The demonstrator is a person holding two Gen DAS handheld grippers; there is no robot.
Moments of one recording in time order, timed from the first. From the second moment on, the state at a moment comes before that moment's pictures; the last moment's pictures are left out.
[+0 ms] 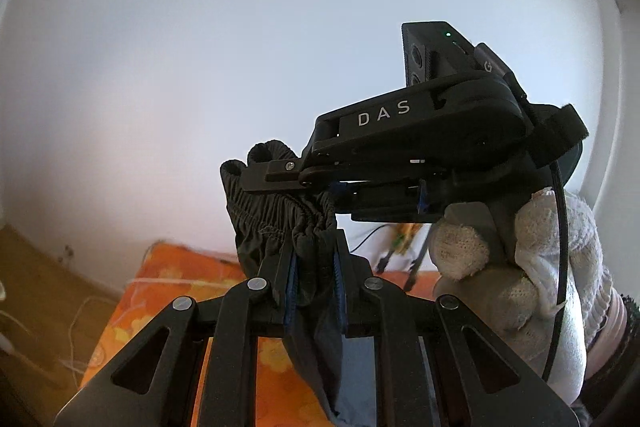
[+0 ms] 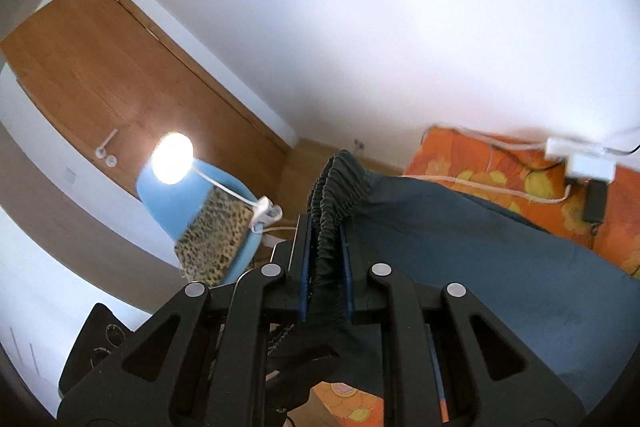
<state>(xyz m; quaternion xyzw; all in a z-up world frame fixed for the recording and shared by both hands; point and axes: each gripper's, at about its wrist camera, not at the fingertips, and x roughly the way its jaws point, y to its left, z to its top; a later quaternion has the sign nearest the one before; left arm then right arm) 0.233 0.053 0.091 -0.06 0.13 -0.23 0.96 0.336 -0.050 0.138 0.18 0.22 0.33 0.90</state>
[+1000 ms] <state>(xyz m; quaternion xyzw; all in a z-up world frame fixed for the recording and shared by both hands) 0.174 -0.342 0.019 0.05 0.22 -0.45 0.86 0.156 -0.475 -0.037 0.32 0.19 0.14 0.92</state>
